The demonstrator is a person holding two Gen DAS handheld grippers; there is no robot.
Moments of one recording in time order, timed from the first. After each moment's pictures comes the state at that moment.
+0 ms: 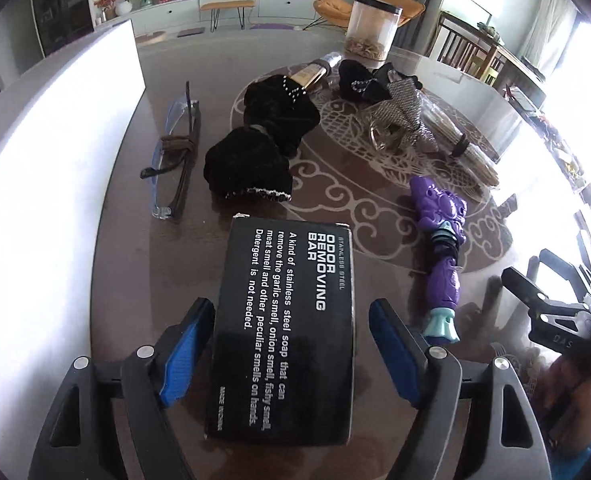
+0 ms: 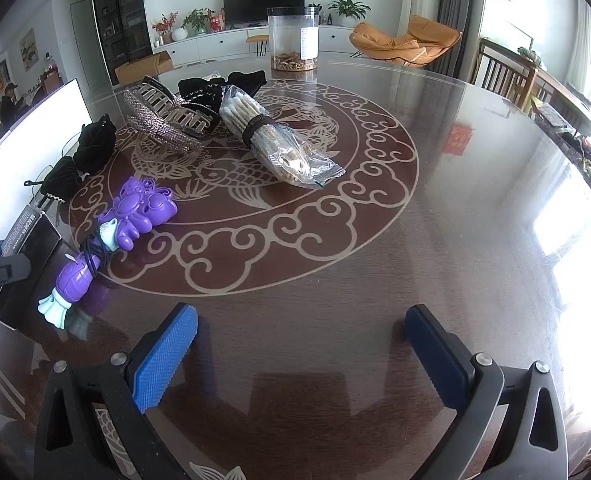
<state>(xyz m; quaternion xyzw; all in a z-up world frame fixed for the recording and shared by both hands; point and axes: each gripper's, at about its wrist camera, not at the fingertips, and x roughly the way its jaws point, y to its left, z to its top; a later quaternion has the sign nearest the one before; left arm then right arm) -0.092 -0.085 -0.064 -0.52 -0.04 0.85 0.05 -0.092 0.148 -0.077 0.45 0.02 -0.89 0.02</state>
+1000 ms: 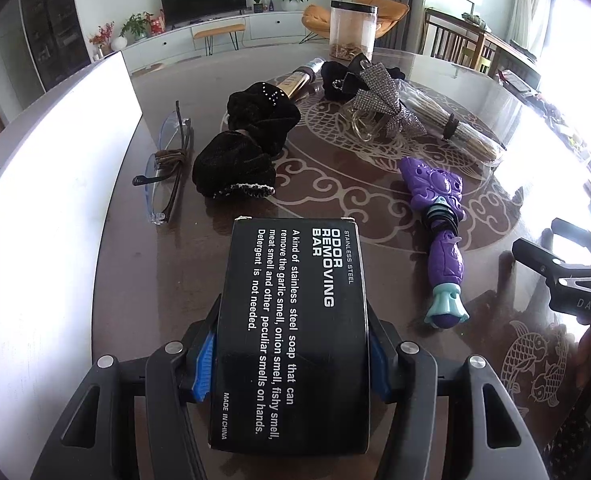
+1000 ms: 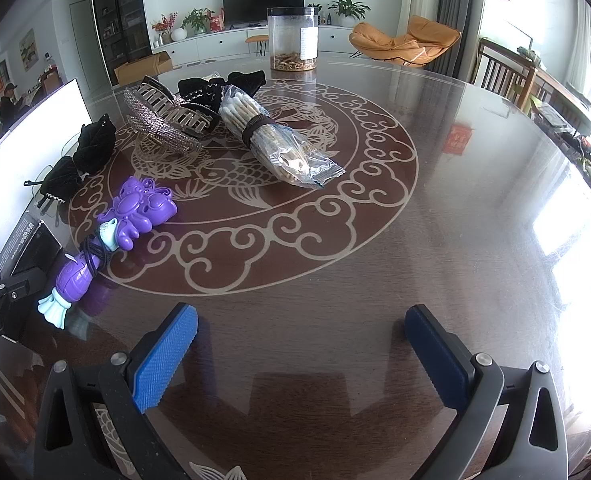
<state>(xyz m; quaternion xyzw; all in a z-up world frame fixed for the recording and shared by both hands) -0.073 -0.066 -0.070 -0.48 0.03 0.88 0.04 -0.092 0.148 -0.077 0.45 0.02 -0.89 0.02</state>
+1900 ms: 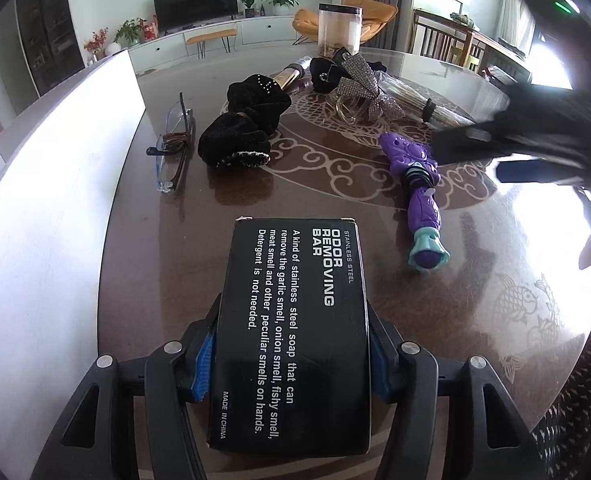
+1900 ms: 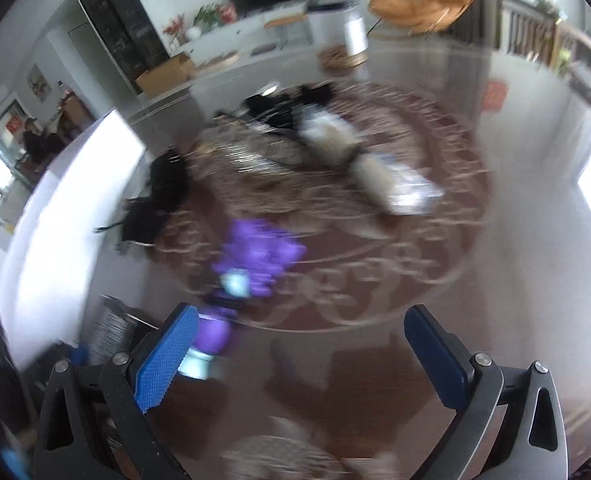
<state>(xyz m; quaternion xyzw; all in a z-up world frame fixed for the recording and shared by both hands) -0.039 -0.069 -0.072 -0.47 0.03 0.88 0.06 -0.124 0.083 -0.029 0.53 -0.09 -0.84 0.09</state>
